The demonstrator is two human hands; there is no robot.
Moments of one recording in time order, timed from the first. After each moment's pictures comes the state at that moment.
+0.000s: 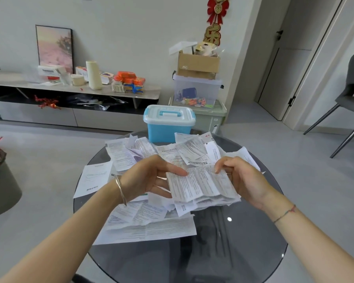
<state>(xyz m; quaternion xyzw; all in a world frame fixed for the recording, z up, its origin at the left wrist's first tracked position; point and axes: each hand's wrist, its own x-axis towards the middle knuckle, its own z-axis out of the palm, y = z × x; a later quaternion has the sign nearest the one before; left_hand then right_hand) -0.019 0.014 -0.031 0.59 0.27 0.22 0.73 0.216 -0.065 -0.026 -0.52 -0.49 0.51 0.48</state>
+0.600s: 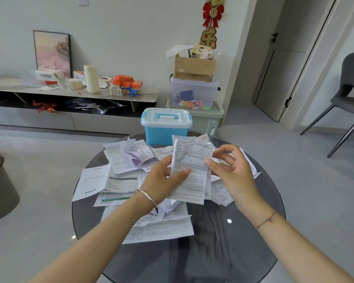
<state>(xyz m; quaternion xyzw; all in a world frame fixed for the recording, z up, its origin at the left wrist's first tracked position) 0.021 -0.009 -0.048 0.65 0.35 0.38 0.56 0.190 -0.064 -0.033 -0.53 -0.46 0.31 0.64</state>
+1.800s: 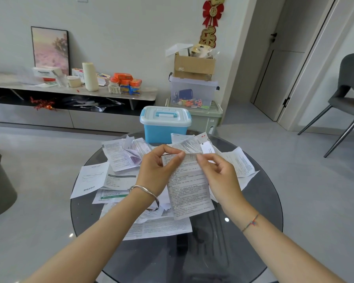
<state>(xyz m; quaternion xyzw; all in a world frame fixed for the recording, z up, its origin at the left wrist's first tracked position) 0.024 -0.009 -0.037 0.61 0.33 0.51 0.51 0.167 -0.061 -0.046 -0.58 -0.49 0.28 0.59</state>
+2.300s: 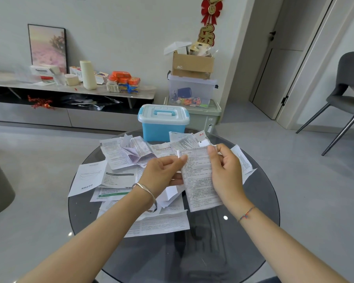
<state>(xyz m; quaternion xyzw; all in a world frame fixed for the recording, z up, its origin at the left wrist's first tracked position) 0.028 -0.018 -0.035 0.55 0.37 0.38 0.65 0.176 -0.056 -0.046 -0.58 -0.52 0.14 0.61</state>
